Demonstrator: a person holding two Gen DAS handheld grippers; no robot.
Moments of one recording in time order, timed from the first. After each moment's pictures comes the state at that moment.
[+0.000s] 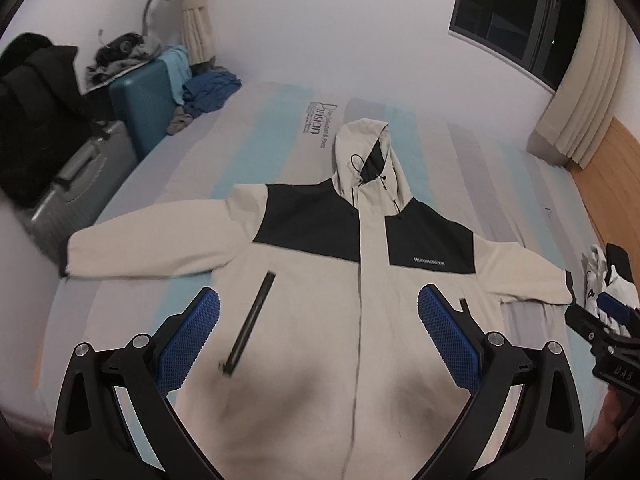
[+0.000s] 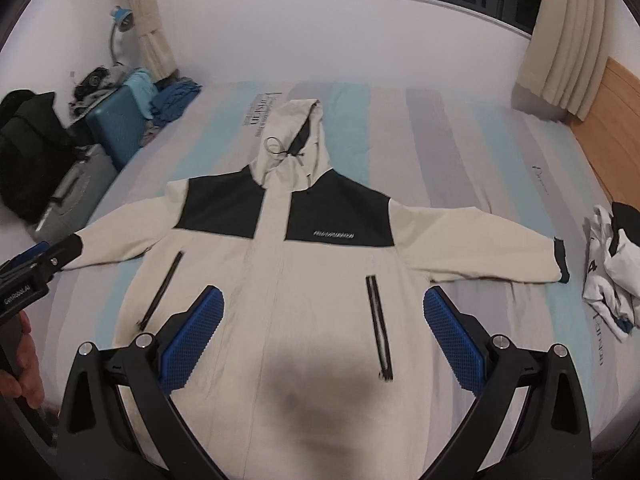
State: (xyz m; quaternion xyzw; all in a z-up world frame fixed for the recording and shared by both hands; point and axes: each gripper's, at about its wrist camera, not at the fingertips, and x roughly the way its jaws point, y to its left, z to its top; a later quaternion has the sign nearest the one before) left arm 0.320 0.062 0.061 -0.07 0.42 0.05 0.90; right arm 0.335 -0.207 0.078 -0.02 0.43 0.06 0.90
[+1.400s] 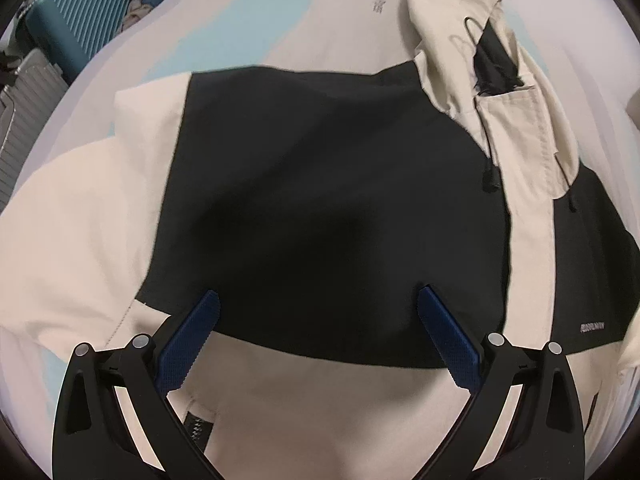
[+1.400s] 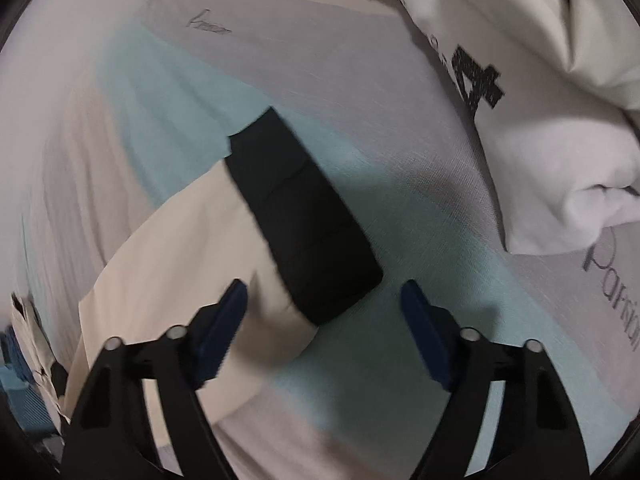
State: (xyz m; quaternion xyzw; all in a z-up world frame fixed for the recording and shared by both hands) left arm 0.588 0.098 -0.213 -0.08 0.58 0.11 0.80; right arm 0.516 -0.800 -0.205 0.33 0.54 -0.25 0.74
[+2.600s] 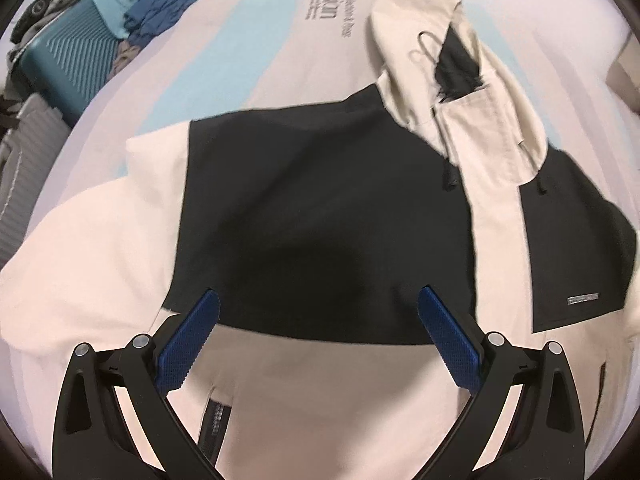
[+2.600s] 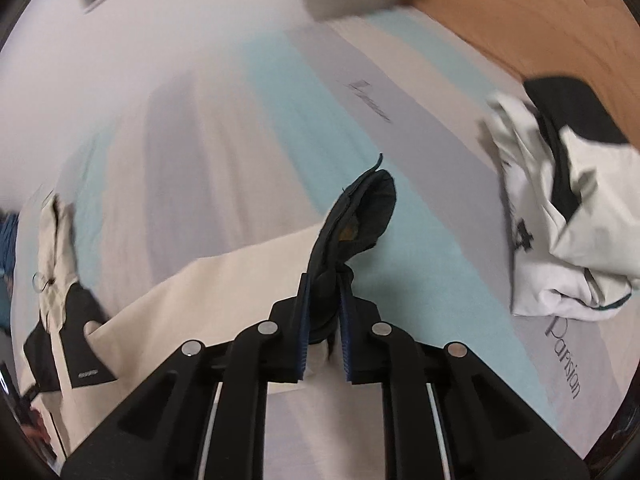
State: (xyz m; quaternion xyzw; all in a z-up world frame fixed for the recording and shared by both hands) left arm 0.573 0.082 -0.176 -0.02 0.55 0.08 0.83; right arm 0.560 -0.639 -0.050 0.14 0.47 -0.15 0.86
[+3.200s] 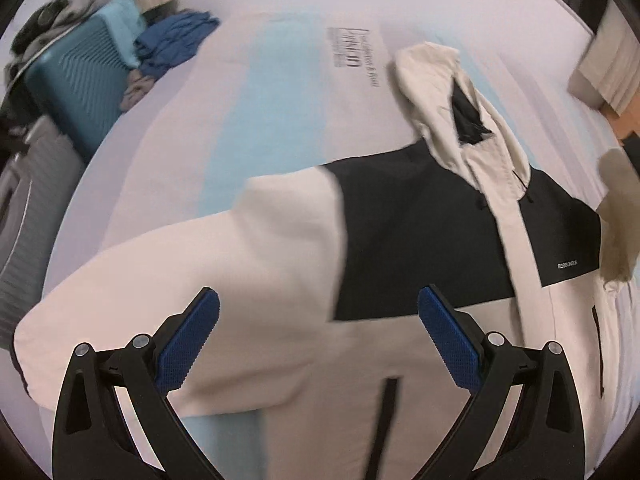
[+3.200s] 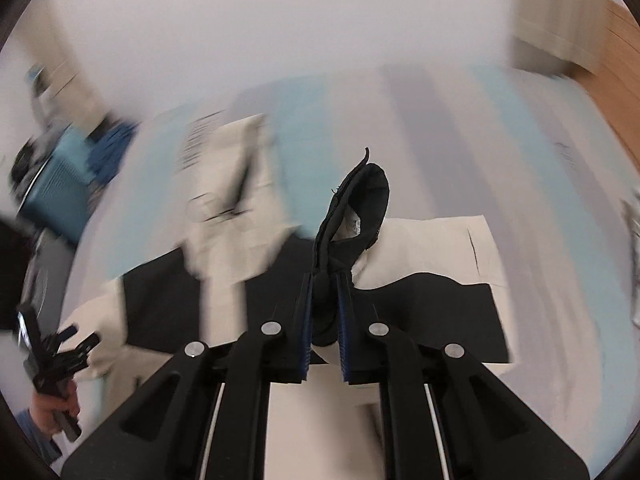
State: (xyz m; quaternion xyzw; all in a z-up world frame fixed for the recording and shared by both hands) left arm 0.525 0.212 -0.113 -0.02 0.51 0.01 0.86; right arm 0.583 -0.229 0.002 0.06 0.46 0.05 0.88
